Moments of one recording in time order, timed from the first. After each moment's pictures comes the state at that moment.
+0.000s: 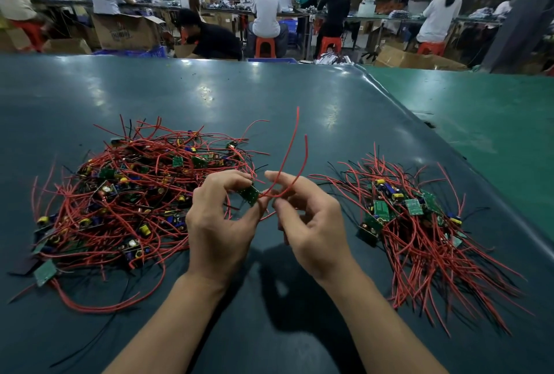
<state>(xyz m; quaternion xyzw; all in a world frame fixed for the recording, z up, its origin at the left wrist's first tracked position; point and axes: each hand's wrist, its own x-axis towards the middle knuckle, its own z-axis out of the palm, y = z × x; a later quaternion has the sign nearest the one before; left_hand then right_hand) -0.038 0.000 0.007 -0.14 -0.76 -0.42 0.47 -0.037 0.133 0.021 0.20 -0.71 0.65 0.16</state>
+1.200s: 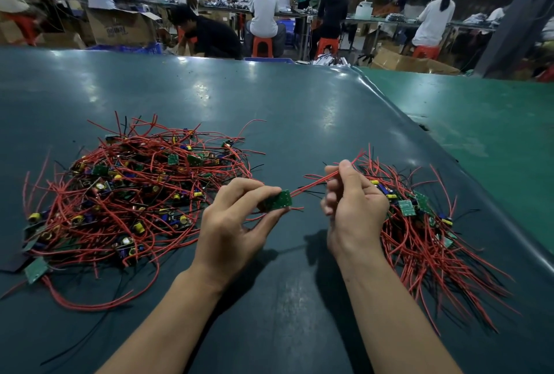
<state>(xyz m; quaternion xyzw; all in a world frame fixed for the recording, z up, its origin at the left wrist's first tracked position) -0.034 0.009 0.009 -0.21 -0.80 -0.36 0.43 -0.063 0.162 0.036 -0.08 -0.48 0.85 0.20</state>
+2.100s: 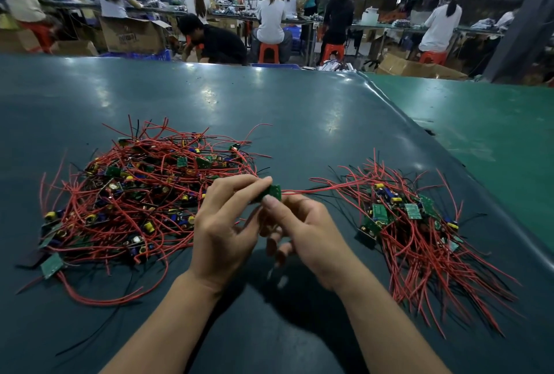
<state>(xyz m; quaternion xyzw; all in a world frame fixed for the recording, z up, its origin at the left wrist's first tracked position) -0.032 -0.003 0.007 -0.21 -0.78 -0.35 0.47 -0.031 0.139 0.027 0.14 -0.64 0.74 -0.12</state>
